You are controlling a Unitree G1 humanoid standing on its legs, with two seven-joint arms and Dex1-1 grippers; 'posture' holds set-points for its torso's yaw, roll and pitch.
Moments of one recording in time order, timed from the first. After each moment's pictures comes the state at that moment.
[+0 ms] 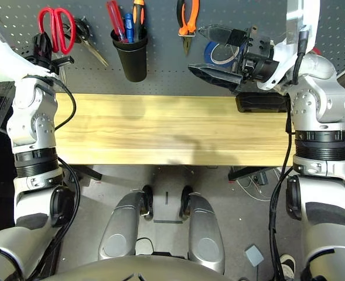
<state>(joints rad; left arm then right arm) -0.74 0.28 0.33 0.10 -0.23 0.29 0.07 -0.78 -0.62 -0.14 0.10 0.62 0.32 1.22</state>
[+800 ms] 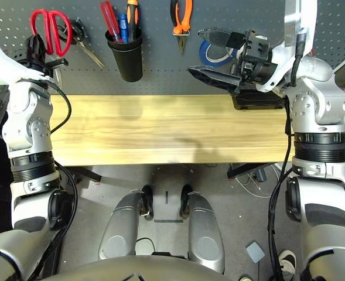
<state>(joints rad) -0.67 0.30 0.36 -0.01 -0.24 0.33 0.07 -0.78 -0.61 -0.14 0.10 0.62 0.32 1.21</state>
